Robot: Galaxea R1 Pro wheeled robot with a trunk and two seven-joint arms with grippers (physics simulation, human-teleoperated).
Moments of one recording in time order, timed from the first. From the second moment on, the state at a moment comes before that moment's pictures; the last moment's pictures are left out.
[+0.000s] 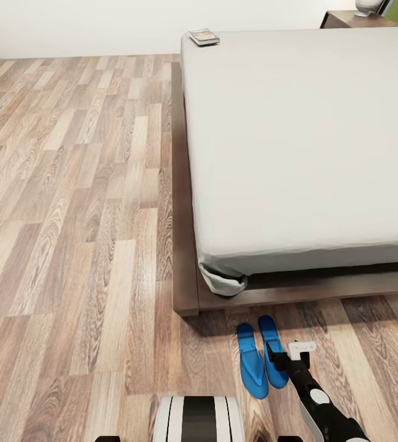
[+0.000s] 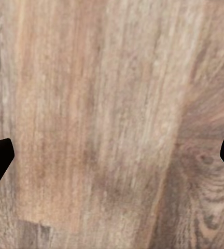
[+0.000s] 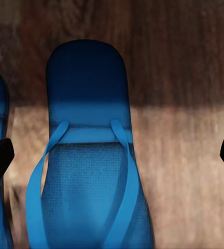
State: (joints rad) left arm -0.40 0.67 -0.48 -0.02 0.91 -0.20 -0.55; right arm -0.48 -0.07 -0.06 -0.45 0.09 -0.37 0.03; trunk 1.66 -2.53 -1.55
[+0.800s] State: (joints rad) left arm -0.40 0.67 -0.48 -0.02 0.91 -0.20 -0.55; right arm -0.48 -0.07 -0.06 -0.44 0.09 -0.37 0.03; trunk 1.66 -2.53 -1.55
